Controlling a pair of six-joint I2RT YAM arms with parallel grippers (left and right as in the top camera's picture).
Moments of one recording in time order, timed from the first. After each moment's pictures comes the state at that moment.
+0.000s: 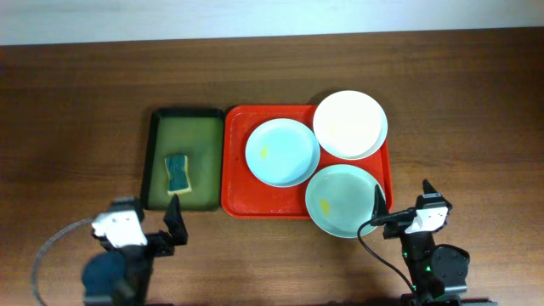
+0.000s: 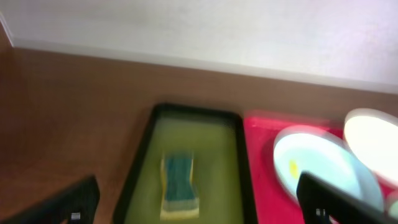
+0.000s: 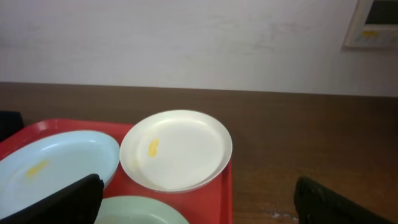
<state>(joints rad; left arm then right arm) 0.00 0.20 0.44 -0.52 0.00 -0.14 0.03 0.01 0.01 -0.07 -0.04 0.00</state>
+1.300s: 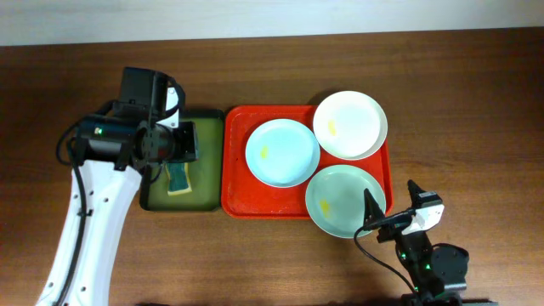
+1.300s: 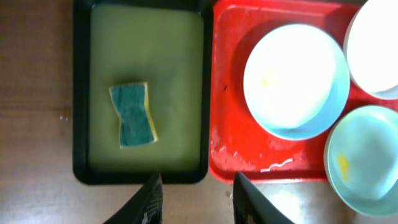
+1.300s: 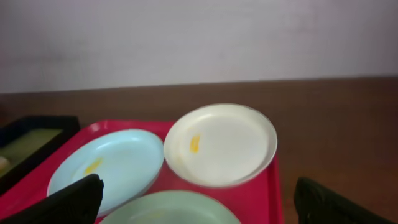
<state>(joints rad) -0.17 1.46 1.53 -1.22 0.06 -0.20 0.03 0.05 0.03 -0.10 -0.18 0.15</state>
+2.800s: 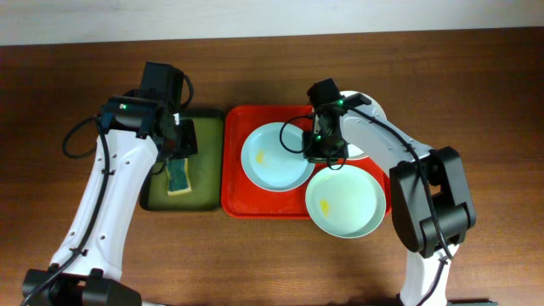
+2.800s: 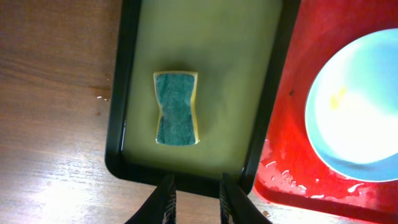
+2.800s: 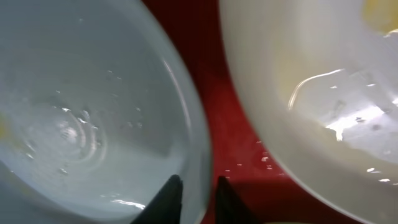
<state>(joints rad) -0.17 1.61 1.53 -1.22 -0.13 -0.30 0.35 2.07 1.48 -0.87 -0.18 0.34</state>
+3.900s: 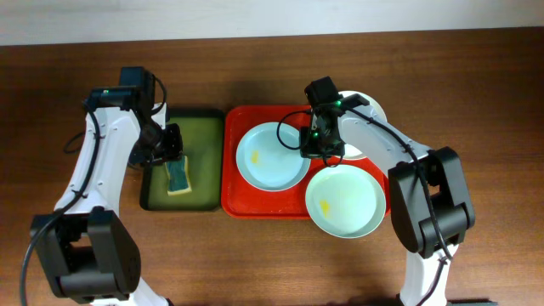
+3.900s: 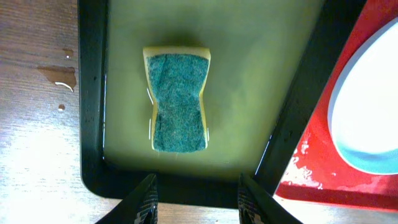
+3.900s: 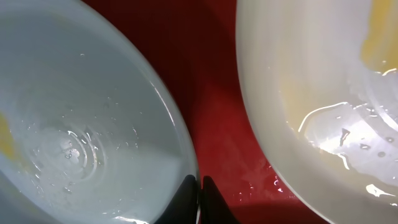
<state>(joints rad) 0.01 1.82 1.53 -1.23 0.07 -0.16 0.36 2.07 1.48 -0.81 -0.17 0.39</state>
